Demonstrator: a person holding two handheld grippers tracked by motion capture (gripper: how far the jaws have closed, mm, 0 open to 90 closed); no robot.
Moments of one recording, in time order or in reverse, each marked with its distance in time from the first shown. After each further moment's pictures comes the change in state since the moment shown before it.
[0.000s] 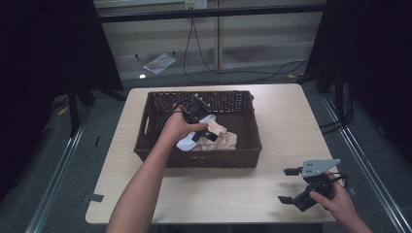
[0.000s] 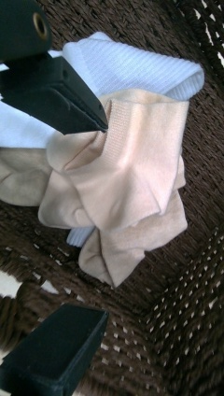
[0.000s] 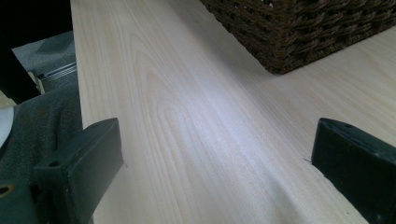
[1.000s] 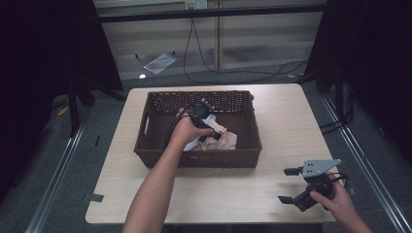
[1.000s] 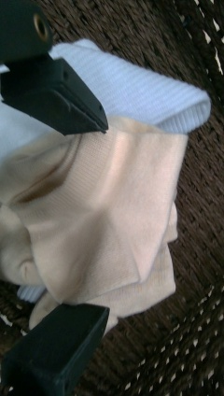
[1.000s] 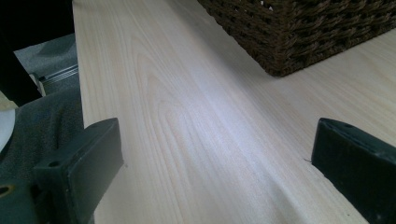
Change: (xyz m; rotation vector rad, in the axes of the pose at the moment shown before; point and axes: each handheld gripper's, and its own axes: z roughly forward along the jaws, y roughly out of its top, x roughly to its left) left arm 0.015 0.001 0.044 -0.039 0.116 -0.091; right arm 0.000 0.000 -0.001 -0.013 0.006 0.002
